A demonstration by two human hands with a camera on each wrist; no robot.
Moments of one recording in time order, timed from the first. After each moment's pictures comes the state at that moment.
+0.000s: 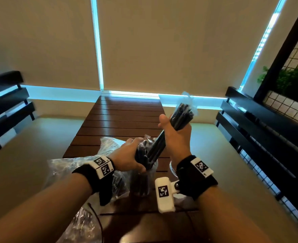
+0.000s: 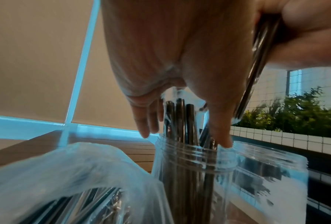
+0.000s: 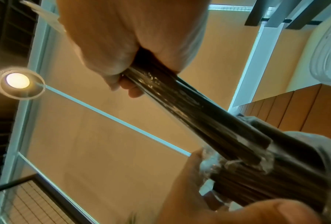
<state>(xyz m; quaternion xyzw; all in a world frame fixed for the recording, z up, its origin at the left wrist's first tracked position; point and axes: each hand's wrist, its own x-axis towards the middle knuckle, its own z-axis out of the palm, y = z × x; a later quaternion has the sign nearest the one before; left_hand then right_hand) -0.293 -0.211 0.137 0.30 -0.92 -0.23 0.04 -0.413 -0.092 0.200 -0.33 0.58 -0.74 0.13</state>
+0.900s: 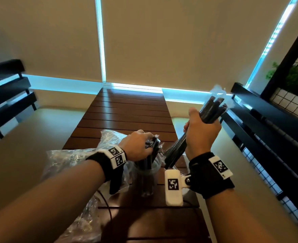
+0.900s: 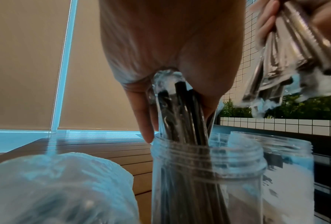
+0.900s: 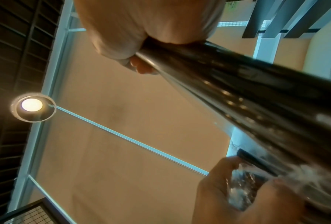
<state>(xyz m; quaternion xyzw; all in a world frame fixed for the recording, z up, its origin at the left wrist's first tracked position) -0.323 -0.210 0.135 0.29 -0.94 -0.16 0.09 -0.436 -0.080 0.211 -0.18 0.57 -0.80 0.06</state>
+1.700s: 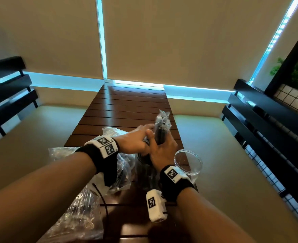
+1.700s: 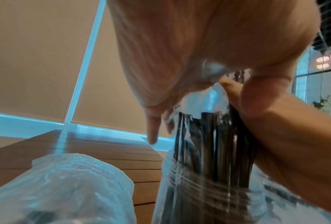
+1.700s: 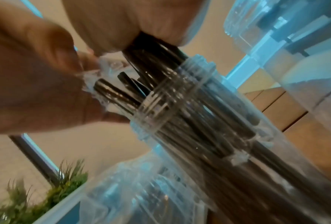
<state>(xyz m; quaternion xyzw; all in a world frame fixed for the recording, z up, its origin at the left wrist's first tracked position) -0.308 -0.210 0.160 0.21 -0.88 -0.41 0.06 -0.403 -0.124 0.105 -0.37 0.68 -0.63 0.01</state>
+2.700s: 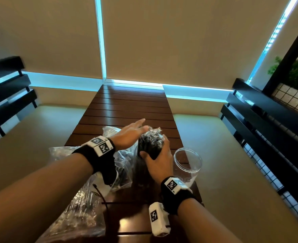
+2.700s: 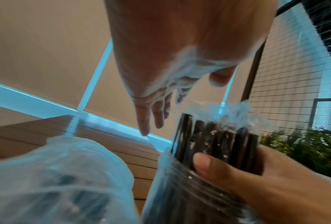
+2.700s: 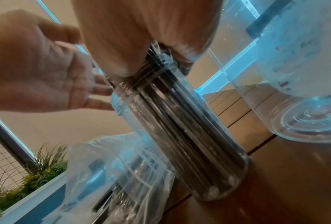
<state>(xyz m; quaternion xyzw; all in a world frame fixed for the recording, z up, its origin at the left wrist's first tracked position) -0.300 -0.223 0.152 0.31 -0.85 -0.41 0.11 -0.400 -0.106 0.061 -0.39 0.76 -0.51 0.11</state>
